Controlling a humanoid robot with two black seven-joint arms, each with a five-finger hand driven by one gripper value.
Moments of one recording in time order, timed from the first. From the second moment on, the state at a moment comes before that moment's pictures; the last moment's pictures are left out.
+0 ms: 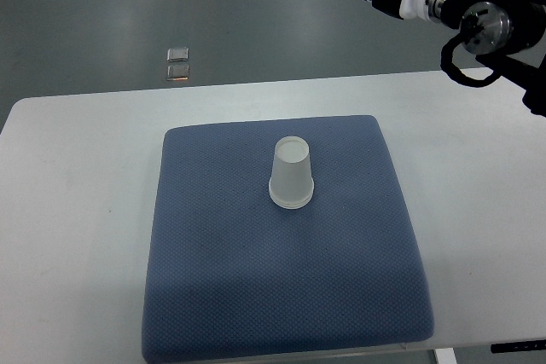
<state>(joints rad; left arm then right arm) 0.00 0.00 -0.01 -0.24 0.12 -0.06 0.13 1.26 -0.44 0.19 0.88 0.34 -0.02 0.06</state>
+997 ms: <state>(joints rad) 0.00 0.00 -0.01 -0.25 0.12 -0.06 0.13 0.75 -0.24 0.75 0.82 0.32 0.15 0.18</state>
